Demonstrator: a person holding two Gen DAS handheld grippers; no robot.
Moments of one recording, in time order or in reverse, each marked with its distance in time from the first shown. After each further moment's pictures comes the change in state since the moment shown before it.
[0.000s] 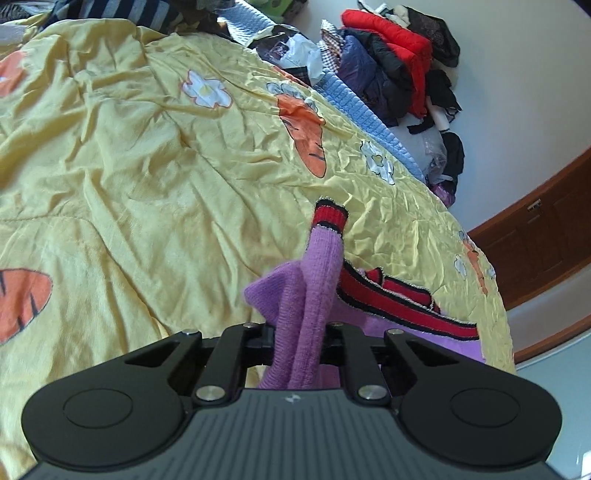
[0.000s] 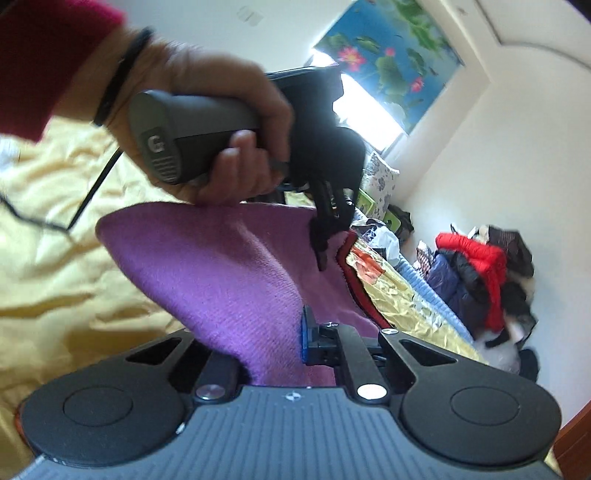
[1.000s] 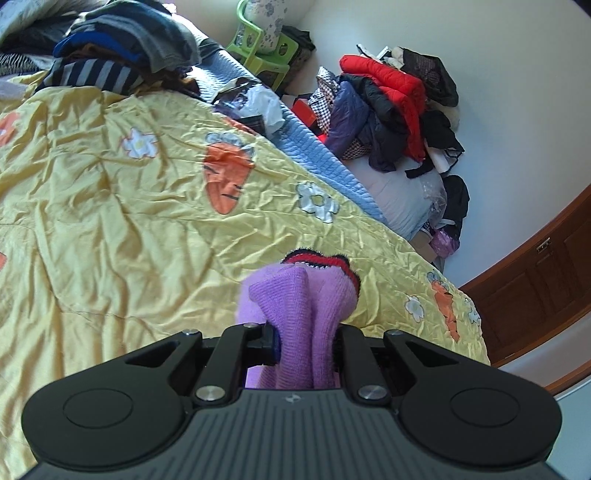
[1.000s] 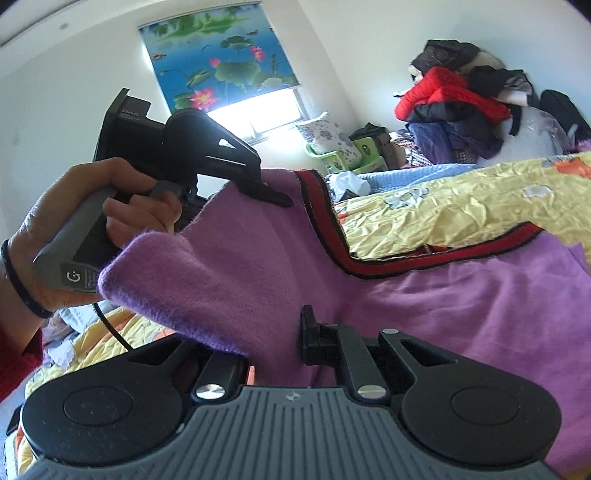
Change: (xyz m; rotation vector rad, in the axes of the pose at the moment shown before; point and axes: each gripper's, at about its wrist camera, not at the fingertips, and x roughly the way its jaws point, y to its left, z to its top) left arm -0.019 -0.167 -0.026 -0.022 -0.181 0.087; right arm -0.058 -0.185 -0.087 0.974 -0.061 0.230
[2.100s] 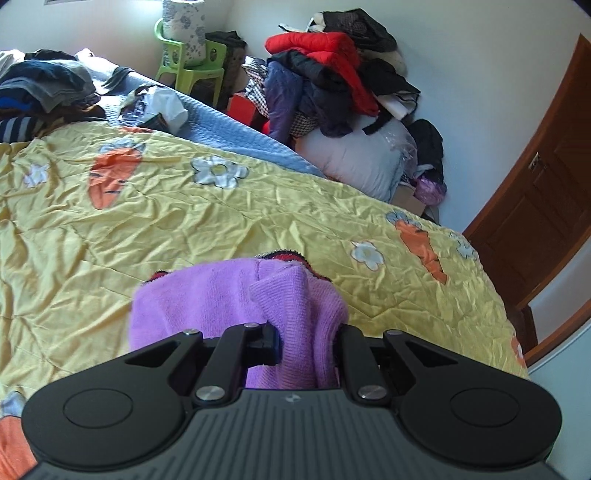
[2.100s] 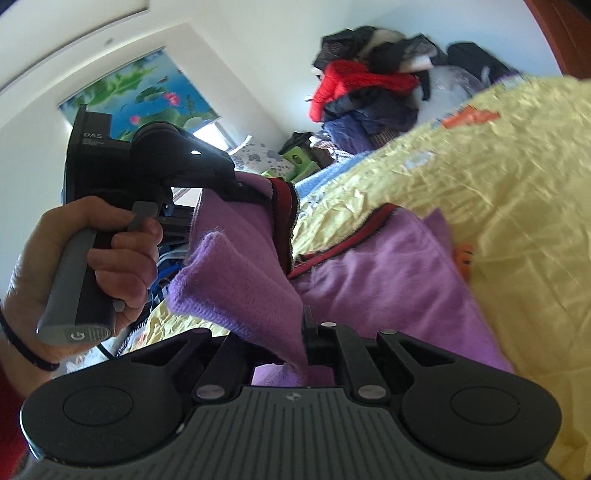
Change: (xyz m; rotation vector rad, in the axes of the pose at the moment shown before) left arm 0.073 -0.151 -0.082 0.285 -0.001 0.045; right arm -0.061 -0.137 -0.007 0.315 -0.070 -0.092
